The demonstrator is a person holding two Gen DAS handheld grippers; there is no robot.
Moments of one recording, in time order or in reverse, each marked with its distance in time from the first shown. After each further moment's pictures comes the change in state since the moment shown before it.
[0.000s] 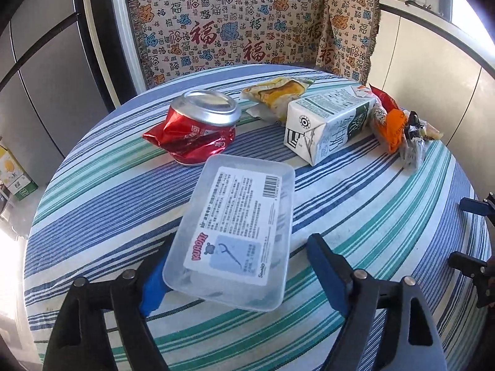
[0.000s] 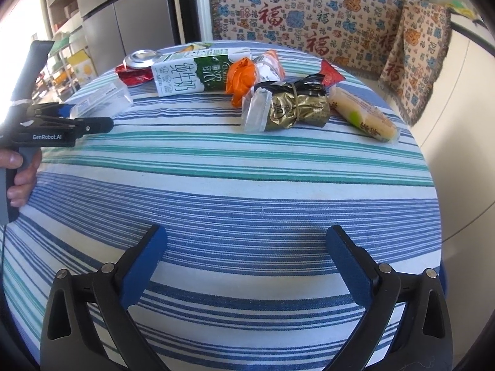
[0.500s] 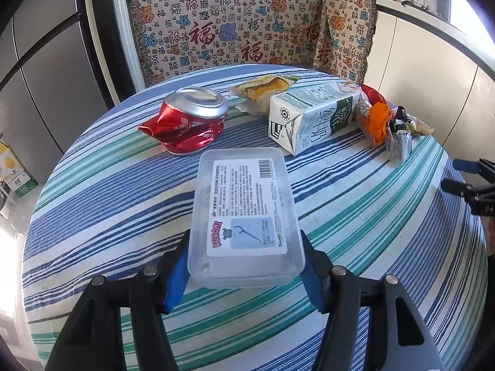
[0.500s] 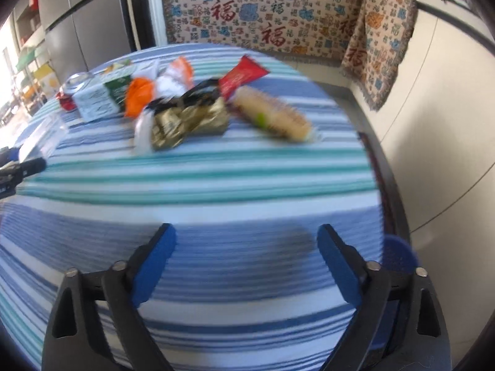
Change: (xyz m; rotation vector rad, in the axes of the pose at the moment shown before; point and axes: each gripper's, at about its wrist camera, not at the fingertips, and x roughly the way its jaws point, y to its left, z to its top) left arm -0.010 -0.009 -0.011 -0.018 0.000 -0.002; right arm 0.001 -0.089 0.033 0.079 0.006 -0.151
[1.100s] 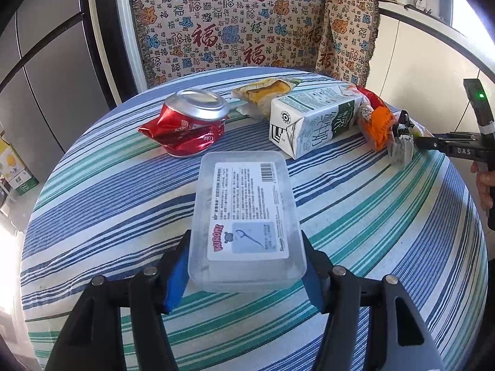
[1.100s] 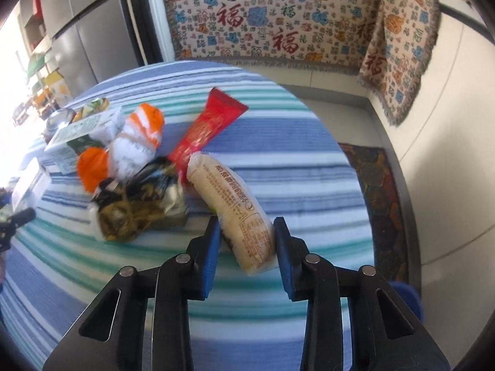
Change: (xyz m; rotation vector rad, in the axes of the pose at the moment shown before) left arm 0.000 -0.001 0.000 -0.009 -0.012 0.005; right arm 0.037 -0.021 0.042 0.027 0.045 0.130
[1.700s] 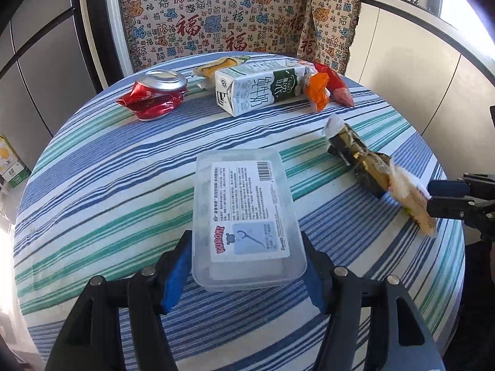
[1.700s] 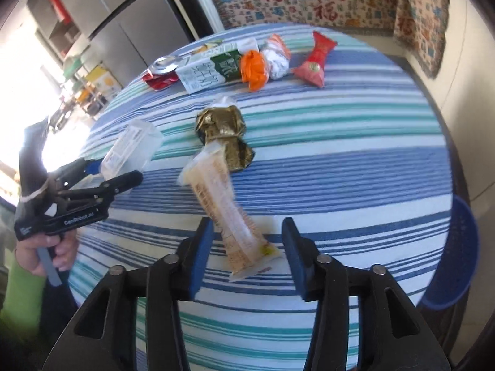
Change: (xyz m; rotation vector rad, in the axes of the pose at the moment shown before) left arm -0.040 -0.052 -0.040 -0.002 0.059 -0.061; right arm -0.087 0.085 -0.087 -0.017 0.055 0.204
